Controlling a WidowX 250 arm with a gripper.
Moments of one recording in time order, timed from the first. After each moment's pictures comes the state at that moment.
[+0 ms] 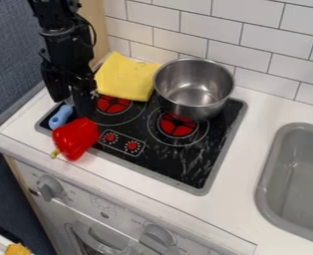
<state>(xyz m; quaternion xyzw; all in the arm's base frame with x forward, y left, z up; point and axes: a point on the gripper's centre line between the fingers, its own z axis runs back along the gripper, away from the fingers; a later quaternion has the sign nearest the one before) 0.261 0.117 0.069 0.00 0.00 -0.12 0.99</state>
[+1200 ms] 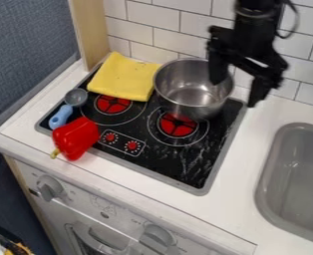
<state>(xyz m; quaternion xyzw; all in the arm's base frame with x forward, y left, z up) 0.350 -0.091 0.097 0.03 -0.06 -0.18 0.98</state>
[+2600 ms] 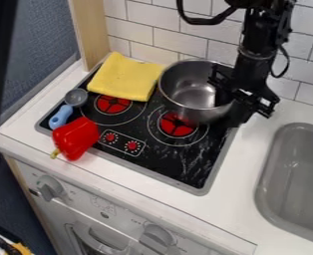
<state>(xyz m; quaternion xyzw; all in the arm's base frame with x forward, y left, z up) 0.373 -0.080 0.031 0.04 0.02 -0.16 0.99</state>
